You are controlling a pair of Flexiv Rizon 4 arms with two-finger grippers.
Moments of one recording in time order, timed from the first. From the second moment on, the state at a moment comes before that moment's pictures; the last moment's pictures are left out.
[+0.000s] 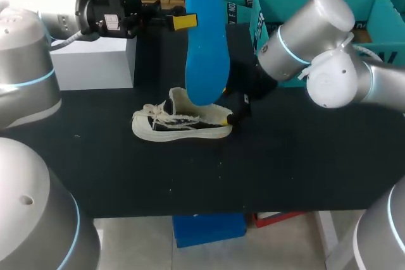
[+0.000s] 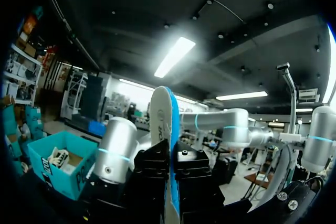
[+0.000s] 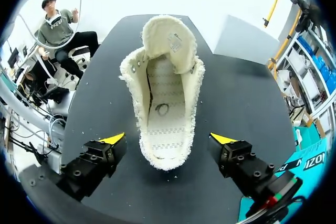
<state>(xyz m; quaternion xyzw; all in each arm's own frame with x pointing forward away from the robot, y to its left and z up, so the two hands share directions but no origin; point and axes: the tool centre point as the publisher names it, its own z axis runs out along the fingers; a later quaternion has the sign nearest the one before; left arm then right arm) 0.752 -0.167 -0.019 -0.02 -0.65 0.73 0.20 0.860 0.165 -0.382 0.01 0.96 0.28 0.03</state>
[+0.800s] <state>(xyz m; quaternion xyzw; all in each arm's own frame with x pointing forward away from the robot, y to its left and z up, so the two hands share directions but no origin) 0.752 -0.167 -0.019 -0.02 -0.65 0.73 0.20 0.861 0.159 -0.417 0.02 0.93 0.38 0.04</state>
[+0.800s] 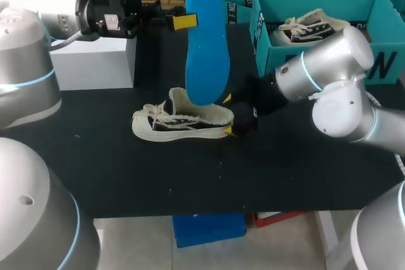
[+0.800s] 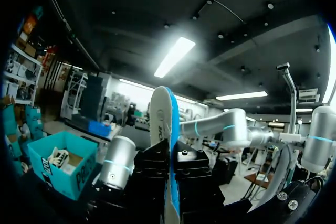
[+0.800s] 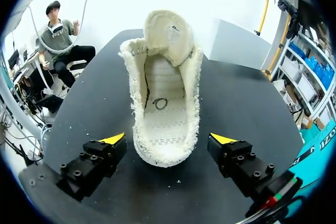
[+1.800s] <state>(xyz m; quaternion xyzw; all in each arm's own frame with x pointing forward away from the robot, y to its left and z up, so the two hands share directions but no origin) 0.752 -0.167 -0.019 -0.02 -0.65 0.73 0.20 0.863 0.153 -0.432 0.01 0.92 0.39 0.03</state>
